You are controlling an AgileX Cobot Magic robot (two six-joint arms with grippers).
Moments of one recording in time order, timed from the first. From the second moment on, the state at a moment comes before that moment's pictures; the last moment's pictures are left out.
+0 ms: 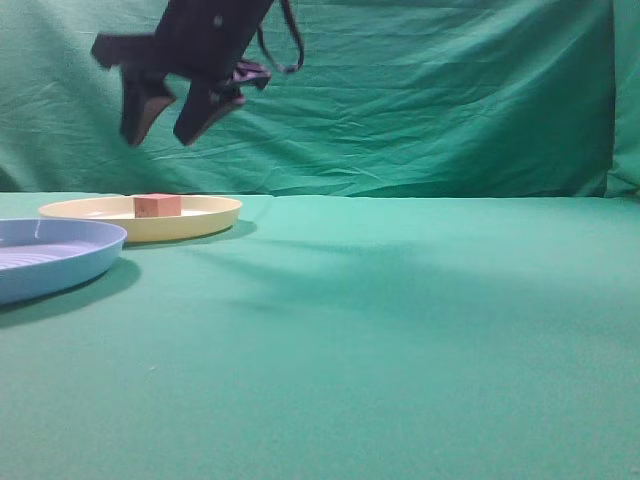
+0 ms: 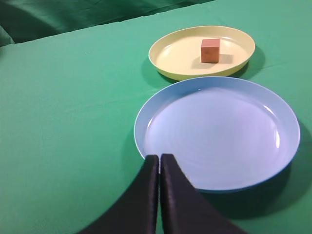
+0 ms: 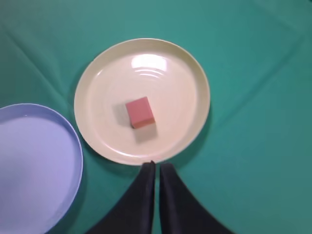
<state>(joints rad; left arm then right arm) -0.19 -0.01 0.02 0.18 0.36 -0.07 0.62 2.08 -2.19 0.21 1.13 -0.21</state>
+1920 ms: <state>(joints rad) -0.19 -0.01 0.02 0.18 0.36 -0.07 0.10 0.00 -0.07 -0.14 0.44 0.06</state>
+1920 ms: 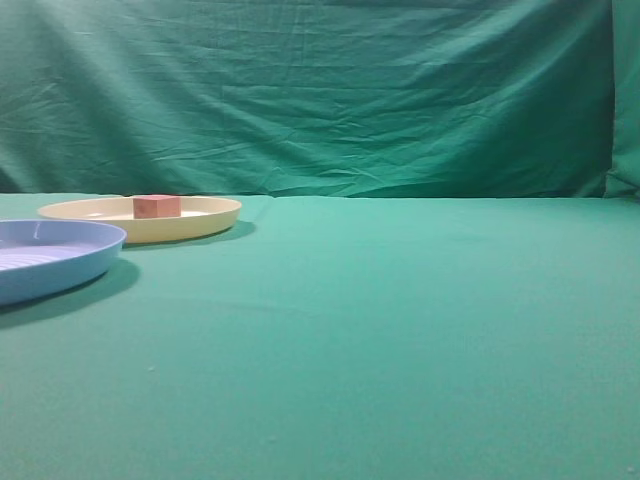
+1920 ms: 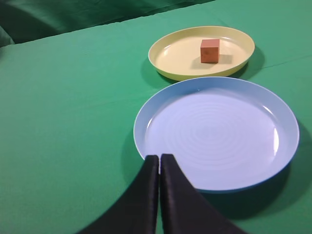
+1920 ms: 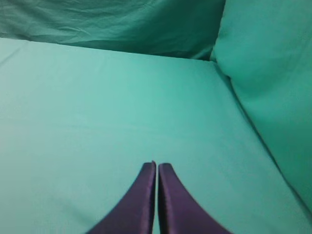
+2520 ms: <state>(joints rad) -0.19 -0.01 0.02 0.18 0.36 -0.07 0.10 -0.01 0.02 -0.14 0.41 0.07</state>
